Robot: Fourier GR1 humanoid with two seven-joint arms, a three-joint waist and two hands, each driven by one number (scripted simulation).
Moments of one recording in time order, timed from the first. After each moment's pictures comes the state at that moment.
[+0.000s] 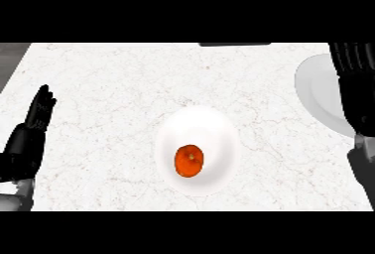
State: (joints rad) left arm -0.07 0.53 -0.14 -1.52 0.20 0.32 -0.14; right arm -0.40 -0.48 0.09 -1.68 -0.28 -0.22 -0.02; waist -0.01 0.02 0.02
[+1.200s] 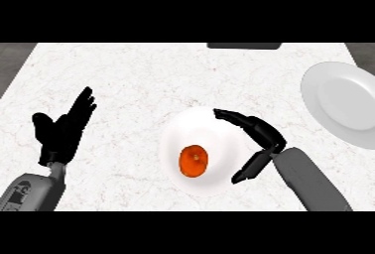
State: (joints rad) left arm -0.20 0.43 -0.20 -1.39 0.29 0.22 0.11; right arm -0.49 -0.26 0.43 -0.87 -0.12 0.39 -0.72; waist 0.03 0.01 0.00
